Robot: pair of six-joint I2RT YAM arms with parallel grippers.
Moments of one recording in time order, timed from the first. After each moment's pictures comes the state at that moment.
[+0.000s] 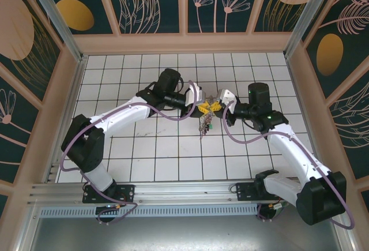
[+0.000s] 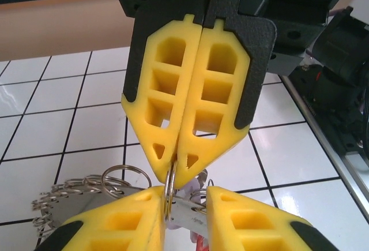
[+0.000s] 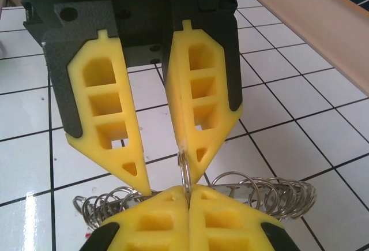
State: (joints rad) left arm -0.70 1.69 1.26 -0.16 0.86 0.53; right arm 0.32 1.07 0.79 -0.30 -0.78 -0.59
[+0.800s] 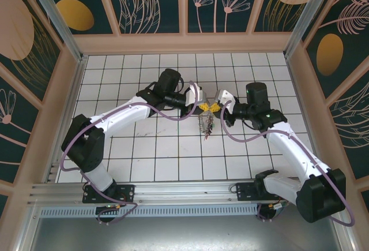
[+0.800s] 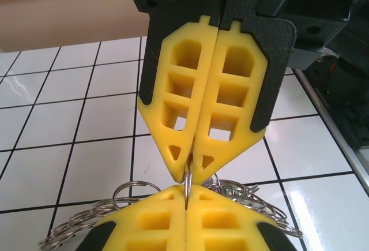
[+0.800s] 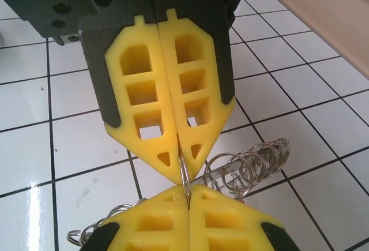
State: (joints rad) left arm -0.70 1.69 1.26 -0.16 0.82 0.54; right arm 0.34 1.09 0.81 -0.34 -0.75 -0.61
